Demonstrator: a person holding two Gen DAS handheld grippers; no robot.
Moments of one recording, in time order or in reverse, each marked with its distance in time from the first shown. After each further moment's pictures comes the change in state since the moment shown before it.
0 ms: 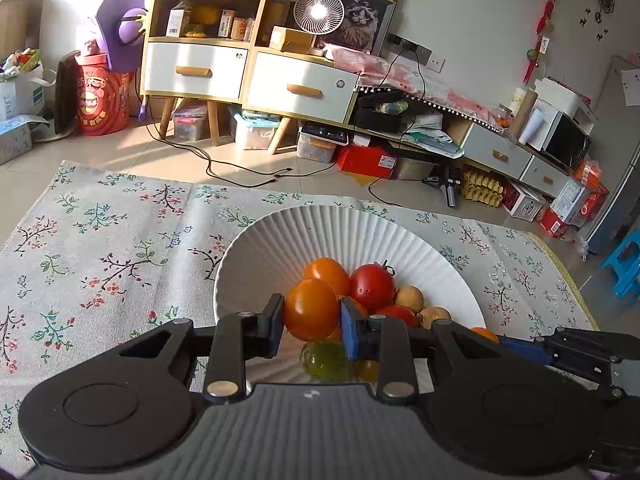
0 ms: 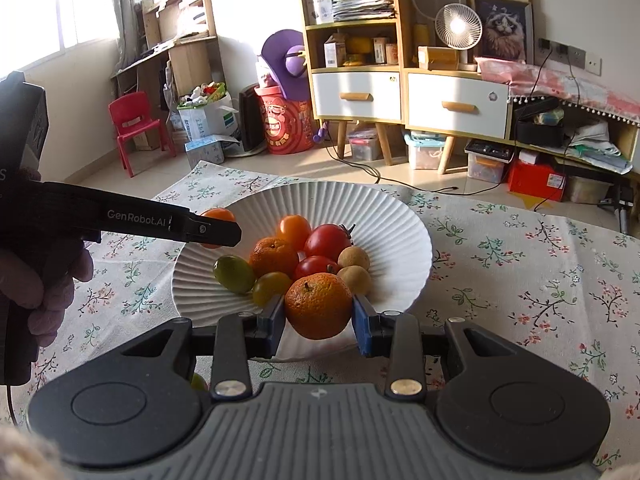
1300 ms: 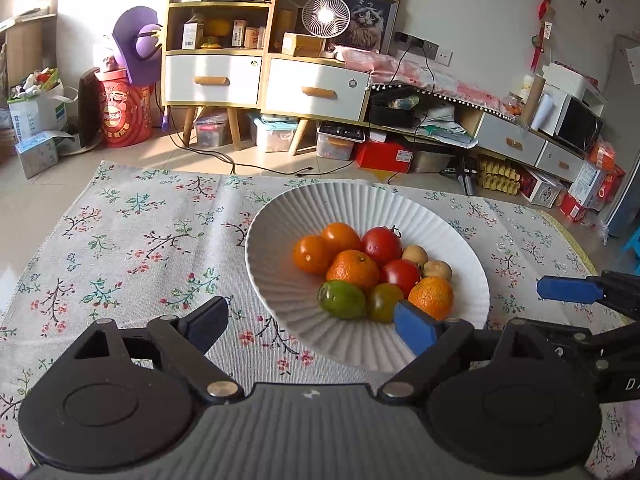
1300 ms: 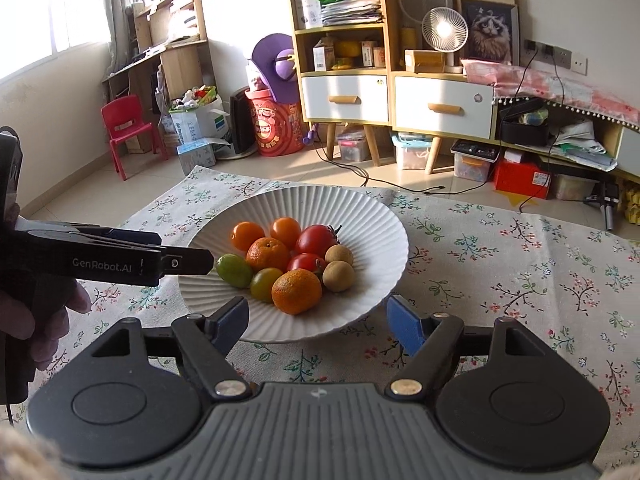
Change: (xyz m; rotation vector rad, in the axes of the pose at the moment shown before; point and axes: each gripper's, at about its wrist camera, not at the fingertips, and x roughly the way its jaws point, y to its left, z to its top) left arm -0.044 -0.010 -0.026 0.054 0.001 0.096; right arm -0.029 0.000 0.003 0.015 0.004 -0.033
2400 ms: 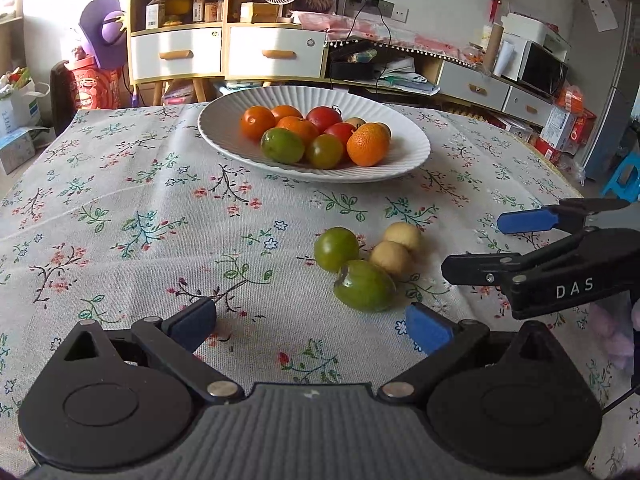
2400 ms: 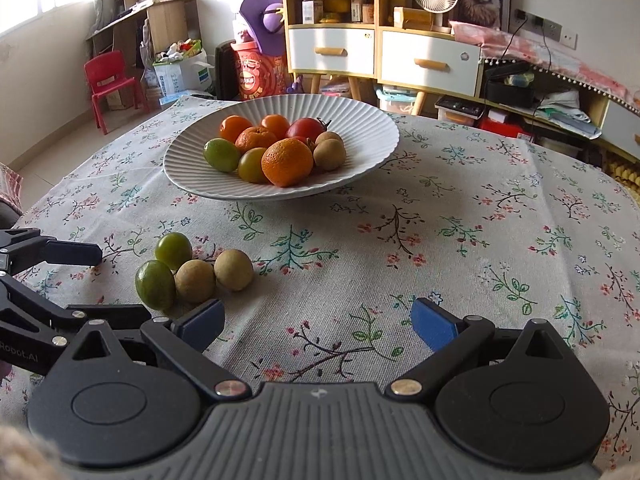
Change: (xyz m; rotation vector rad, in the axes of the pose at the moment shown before) left arm -0.013 -0.024 -0.094 0.111 0.048 -0.070; right arm 0.007 0.008 -0.061 -0.025 0.110 -0.075
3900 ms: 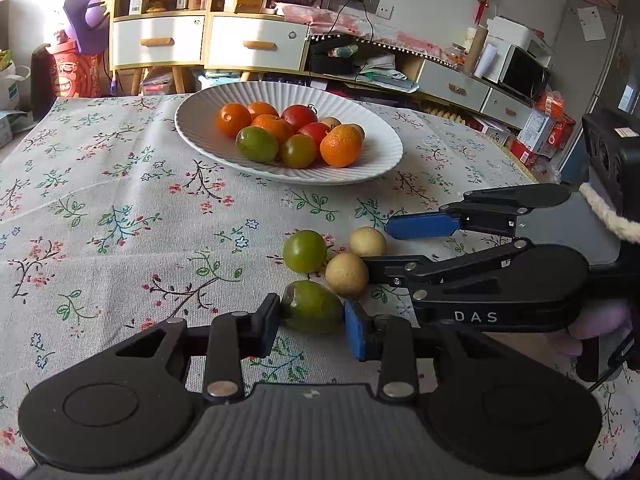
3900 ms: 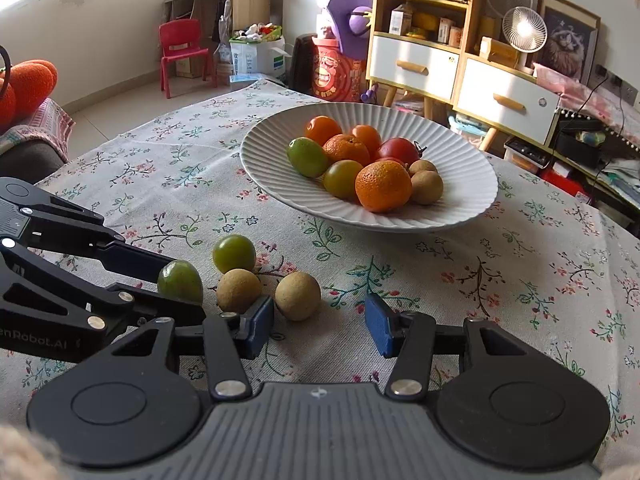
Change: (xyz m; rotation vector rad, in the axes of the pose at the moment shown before) left arm -0.006 0.002 0.008 -0.040 0.036 -0.085; right arm 0.009 0.030 0.013 -0.236 -0.011 0.127
